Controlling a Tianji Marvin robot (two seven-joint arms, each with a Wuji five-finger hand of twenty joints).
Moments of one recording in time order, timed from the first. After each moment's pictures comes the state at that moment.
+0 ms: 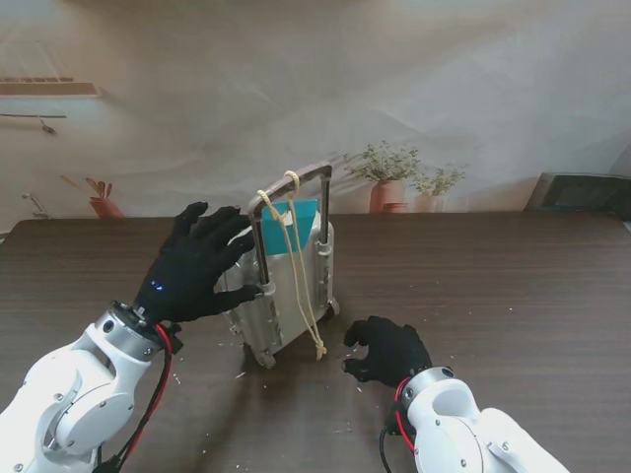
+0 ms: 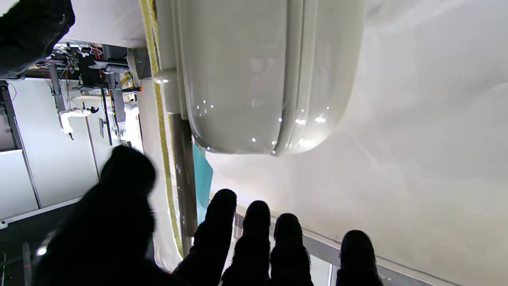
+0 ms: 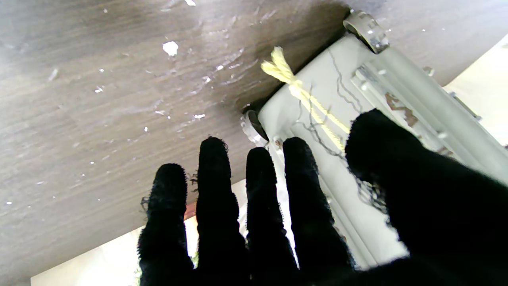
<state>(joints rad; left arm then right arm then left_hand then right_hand) 1.83 -1.08 -1.47 -2.05 1.11 -0.36 0.22 -1.88 -1.08 1.08 -2.13 -0.76 0.46 0.12 0.68 -0.30 0.22 -0.05 0.48 0.15 0.23 0.21 0.37 0.12 0.25 0.30 0.22 0.03 0.30 0.25 -0.04 0.26 0.46 0.26 0.47 -0.67 1.18 -0.18 0.62 0.15 0.62 0.38 0.53 0.17 0.85 0.43 0.60 0.23 0.61 0.41 0.14 0.35 1.04 0.59</state>
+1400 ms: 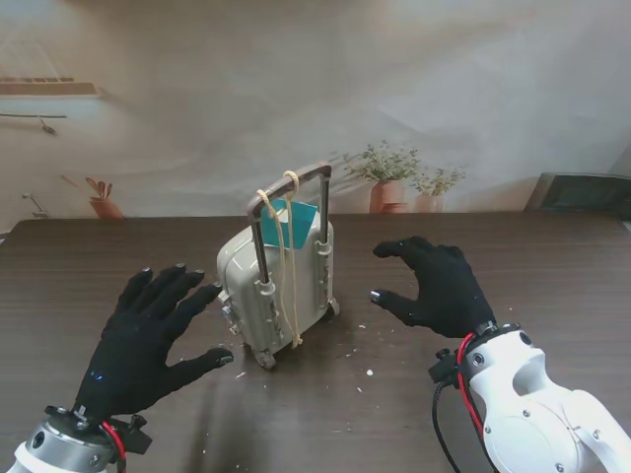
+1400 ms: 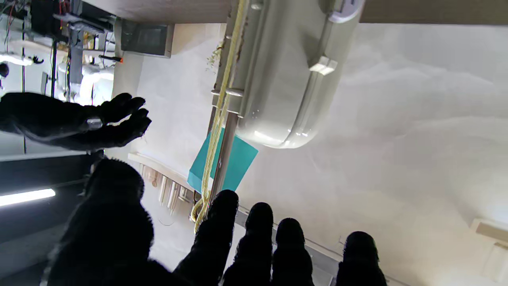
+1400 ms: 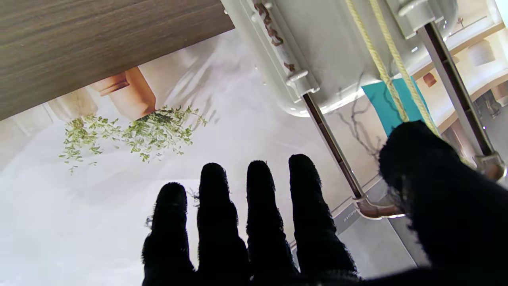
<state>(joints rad) 2.39 -1.13 -1.63 -2.35 1.01 -0.24 0.35 -1.99 -1.11 1.40 -2.28 -0.72 0.09 0.00 0.70 -0.16 0.04 -0.01 0.51 0.16 0.13 0.20 0.40 0.14 0.18 0.30 0.21 0.03 0.24 0.29 0.09 0.26 0.14 0.35 0.34 -0.55 1.02 -0.18 0.47 0.12 0.54 0.31 0.44 0.17 0.64 0.33 0.50 0.23 0.25 0.26 0.04 0.28 0.71 0.41</state>
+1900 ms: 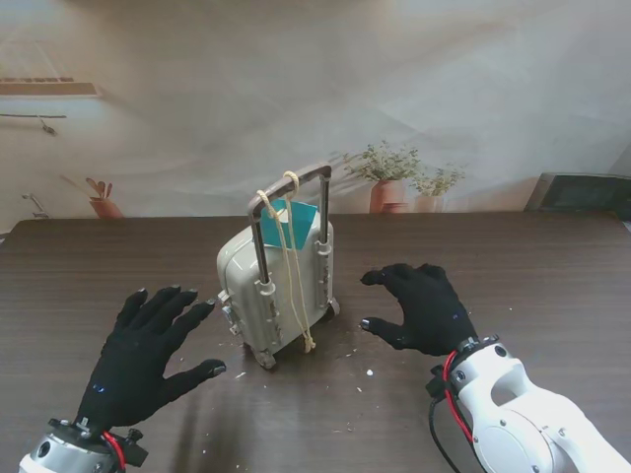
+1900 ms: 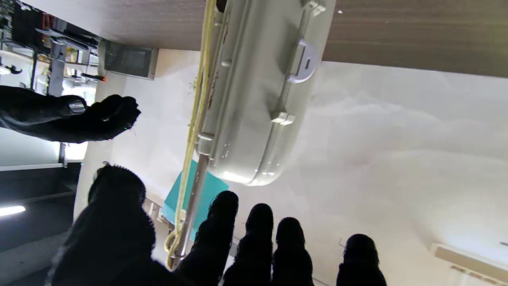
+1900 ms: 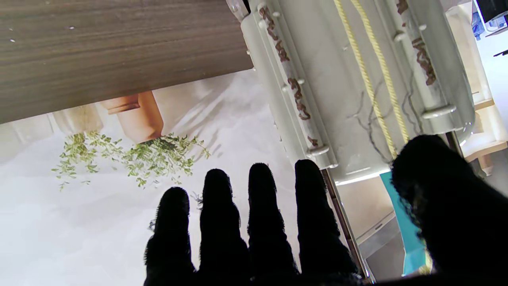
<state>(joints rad) 2.41 -1.13 -1.63 -2.28 1.01 -0.21 0.36 -1.96 -1.09 1.36 -2.13 -0.86 -0.03 -0.01 0.70 -0.13 0.03 -0.01 0.51 0.16 0.12 0.20 0.40 0.14 0.17 0.30 0.21 0.04 0.24 0.35 0.08 0.26 0.13 0.35 0.27 -0.47 0.99 -0.18 0.42 0.07 0.56 0.29 0.43 0.15 0.59 0.32 0.49 0.20 0.18 0.23 0.02 0.25 0.68 0.34</state>
